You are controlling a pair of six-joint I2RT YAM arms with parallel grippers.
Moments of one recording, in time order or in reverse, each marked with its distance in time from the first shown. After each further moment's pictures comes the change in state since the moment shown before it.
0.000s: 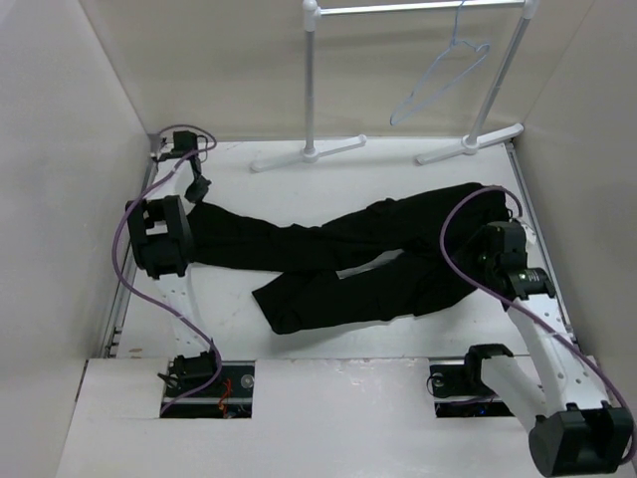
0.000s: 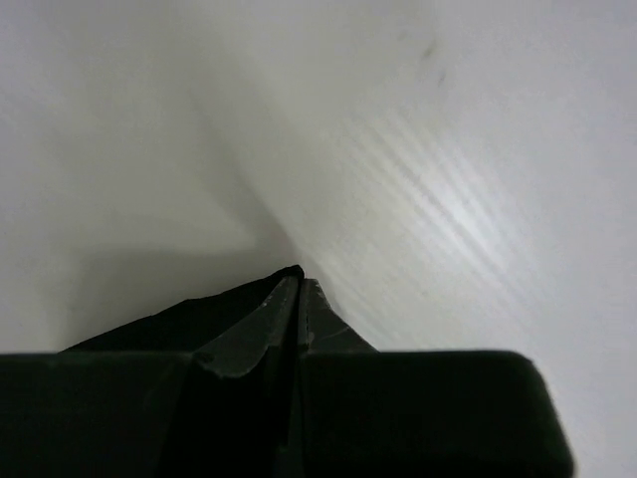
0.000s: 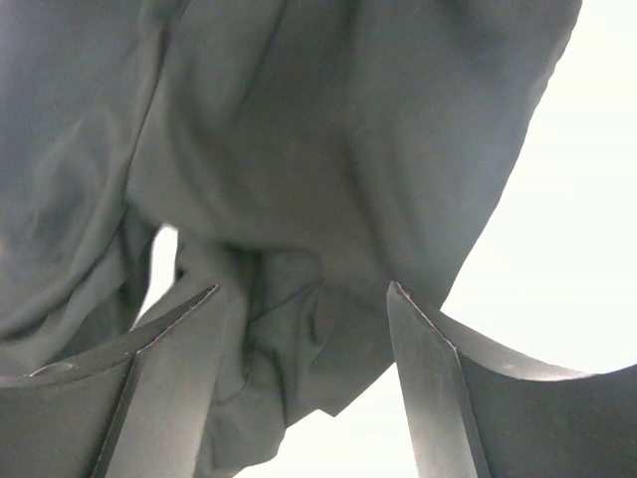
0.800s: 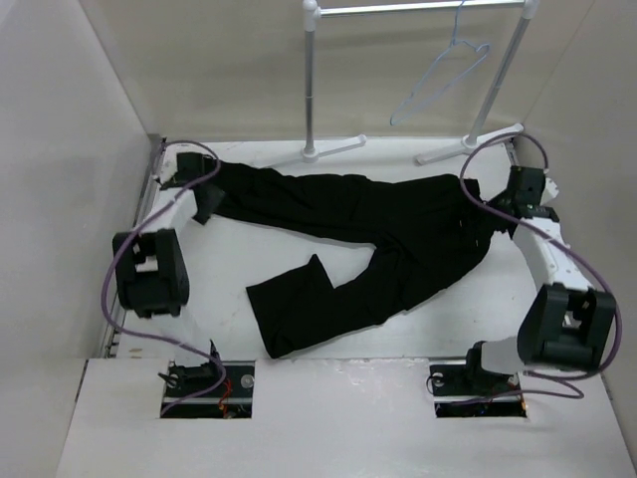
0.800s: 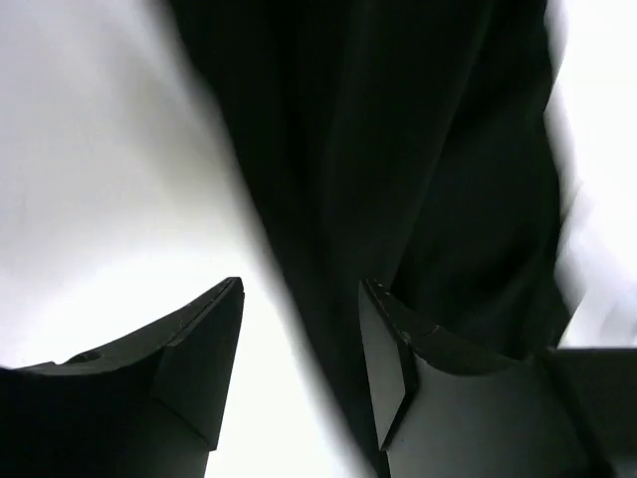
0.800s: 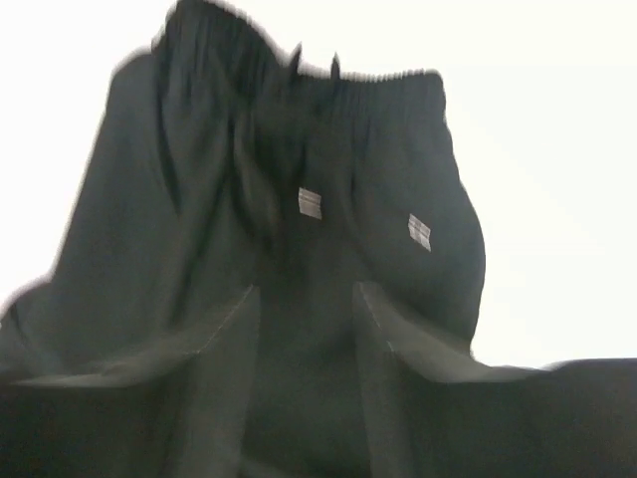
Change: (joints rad) left arm 0.002 -0.293 -0.327 0.225 0.114 -0.203; right arm -0.220 0.527 0.320 0.236 0.006 -0.026
